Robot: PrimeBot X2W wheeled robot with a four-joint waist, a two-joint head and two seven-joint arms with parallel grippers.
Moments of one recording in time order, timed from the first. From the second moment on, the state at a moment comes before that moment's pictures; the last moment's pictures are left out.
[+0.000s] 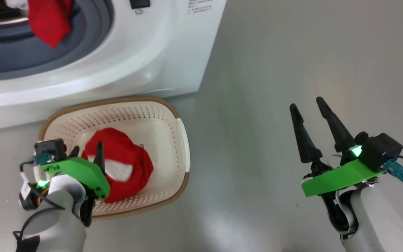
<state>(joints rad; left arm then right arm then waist) -0.80 0.09 -0.17 1.27 -0.47 -0.09 -0.19 -0.31 -0.08 0.14 0.23 0.40 0.12 -0.26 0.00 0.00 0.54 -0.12</state>
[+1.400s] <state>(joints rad) -0.05 0.05 0.10 0.32 -0.28 -0.11 -0.25 -0.07 -0.12 0.05 0.21 0.31 0.12 -0.26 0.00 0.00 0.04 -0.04</state>
